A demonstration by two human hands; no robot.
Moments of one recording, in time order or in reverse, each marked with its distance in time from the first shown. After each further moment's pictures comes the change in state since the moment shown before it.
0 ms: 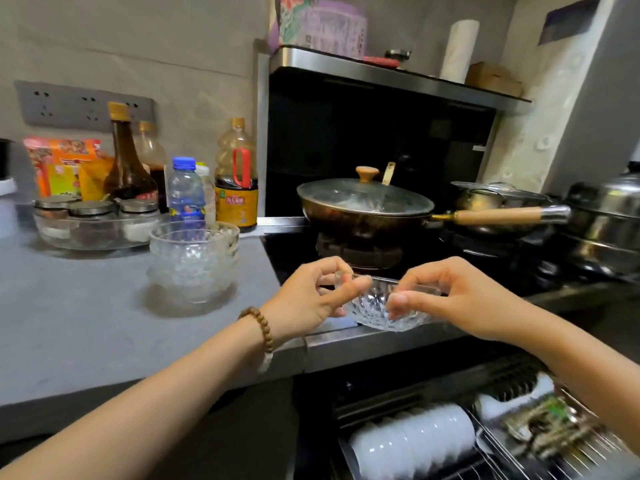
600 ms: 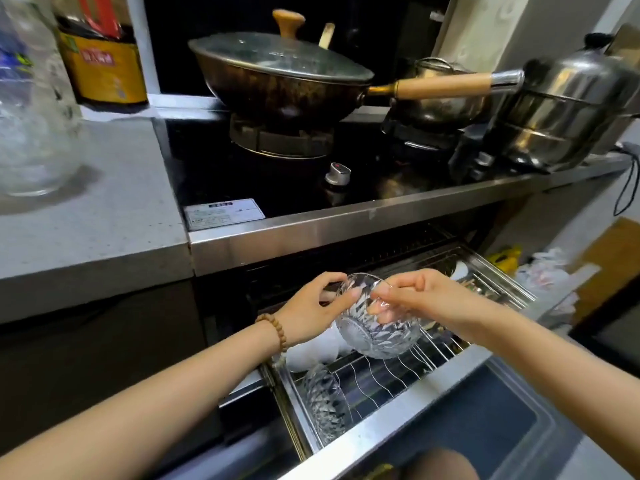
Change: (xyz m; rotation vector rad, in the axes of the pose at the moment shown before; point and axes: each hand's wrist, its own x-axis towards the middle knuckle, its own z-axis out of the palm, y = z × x) left_hand 0.005 -0.160 0.163 -0.010 -0.221 -0.334; right_hand -0.116 0.144 0.031 0.469 -0.002 0.716
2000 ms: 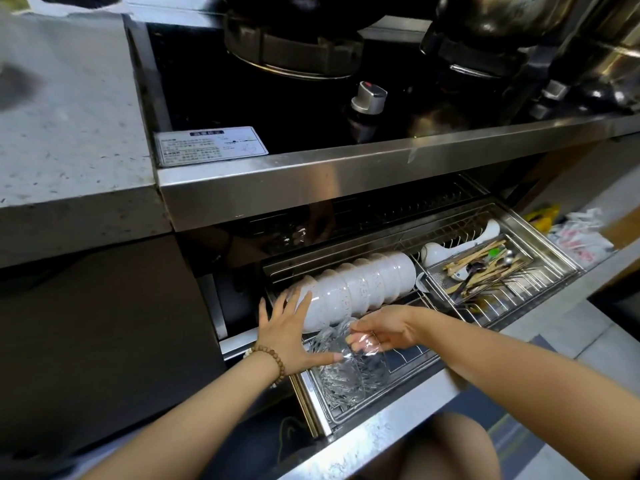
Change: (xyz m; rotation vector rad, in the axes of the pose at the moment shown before) left_hand -0.009 -0.164 0.024 0.879 0.022 -0.195; right_hand 0.111 0.149 0.056 0.117 -0.301 0.751
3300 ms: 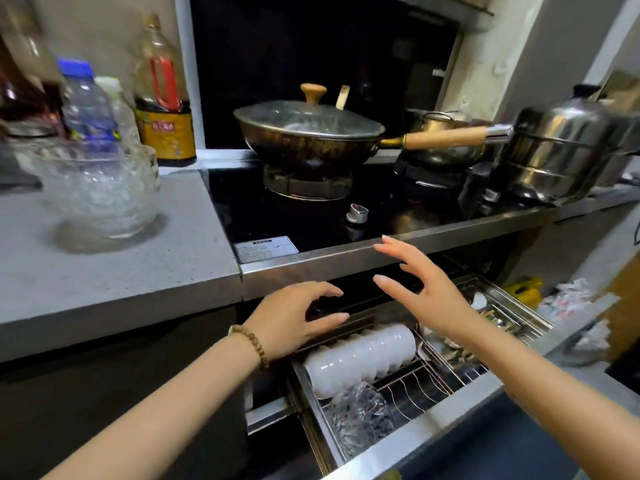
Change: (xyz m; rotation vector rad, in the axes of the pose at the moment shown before) left_hand -0.087 0.055 -0.217 -0.140 0.285 0.391; right_hand -0.204 -0.056 0.033 -0.461 0.782 -1.275
